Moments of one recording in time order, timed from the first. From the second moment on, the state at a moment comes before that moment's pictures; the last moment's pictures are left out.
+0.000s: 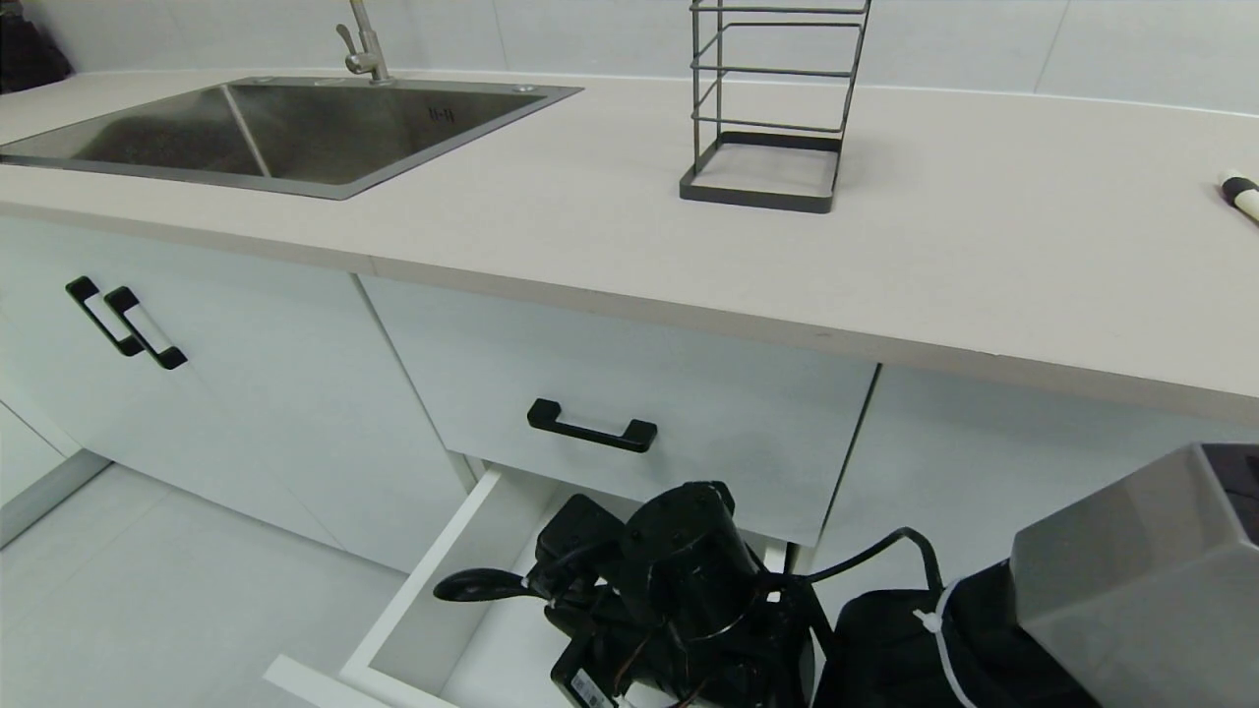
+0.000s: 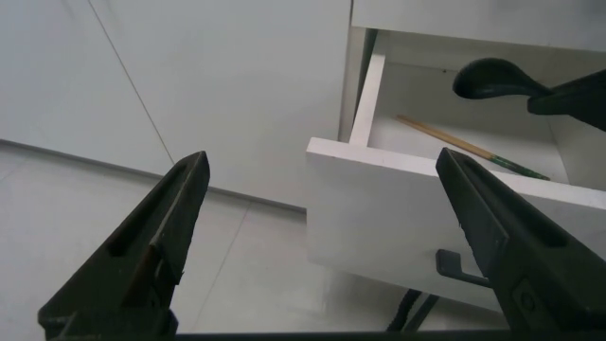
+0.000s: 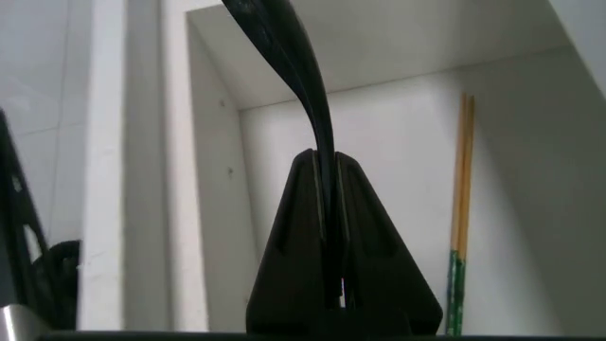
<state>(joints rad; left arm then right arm) 0.00 0.00 0.00 0.00 -0.03 0.01 1.05 2.14 -1.09 -0.63 -0.04 -0.09</state>
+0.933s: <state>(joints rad) 0.00 0.00 0.00 0.00 -0.03 0.01 0.98 2.30 -1.22 -0.60 -0.11 -0.04</state>
